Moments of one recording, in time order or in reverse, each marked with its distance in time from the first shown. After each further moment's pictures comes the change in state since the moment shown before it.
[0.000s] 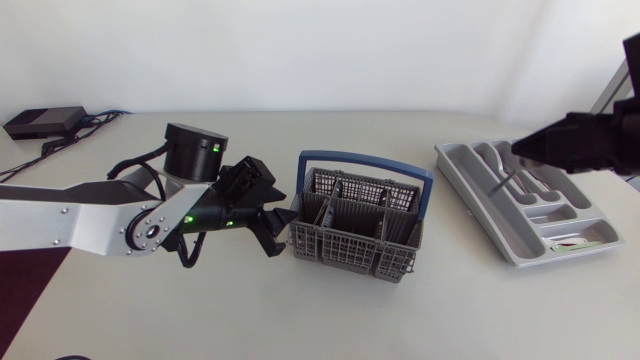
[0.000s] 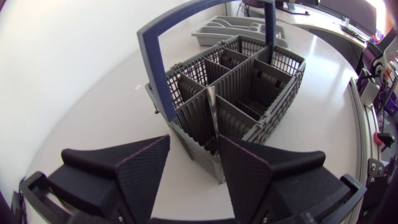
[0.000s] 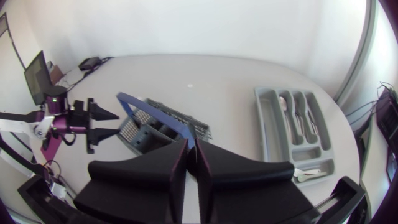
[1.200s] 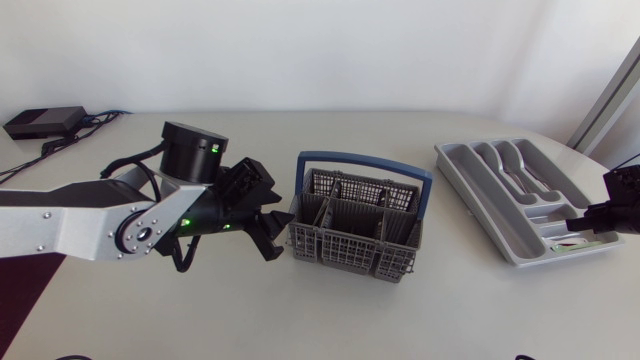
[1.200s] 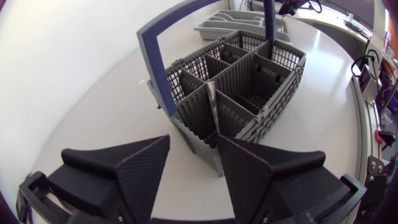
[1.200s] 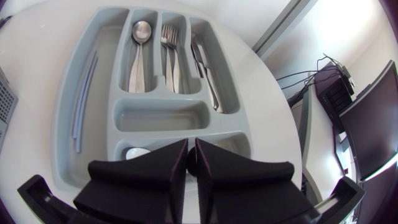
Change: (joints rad) left arm -0.024 -0.048 -0.004 -0.070 -0.068 0.000; right arm -0.816 0.723 -0.264 0.866 0.018 -0.692
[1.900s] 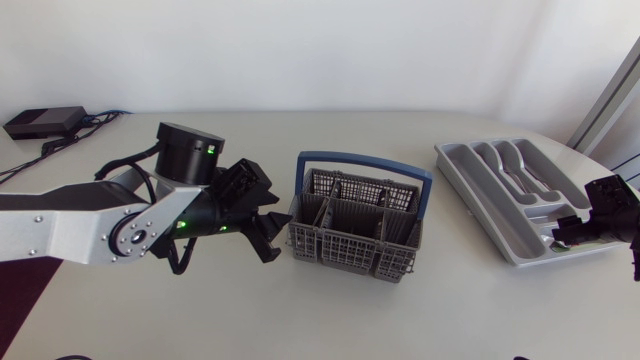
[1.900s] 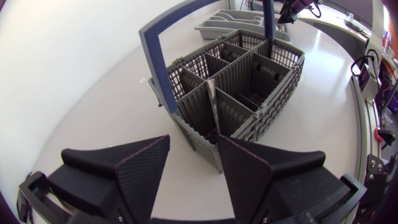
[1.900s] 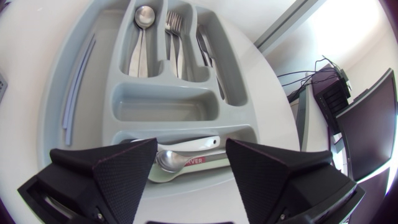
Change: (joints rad) left arm 0.002 -0.020 -0.014 -0.010 -0.004 0.001; right arm 0.054 0.021 -0.068 0.092 0.097 -0.017
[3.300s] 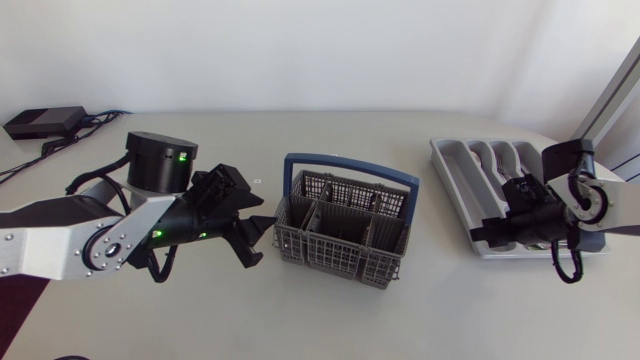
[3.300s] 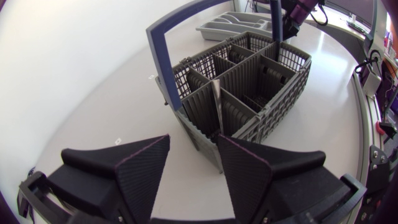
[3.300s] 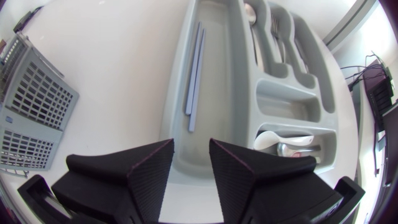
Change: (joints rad) left arm 0.067 -0.079 -0.088 0.035 0.031 0.030; right arm 0.445 -0.132 -0.072 -0.284 0.018 0.417
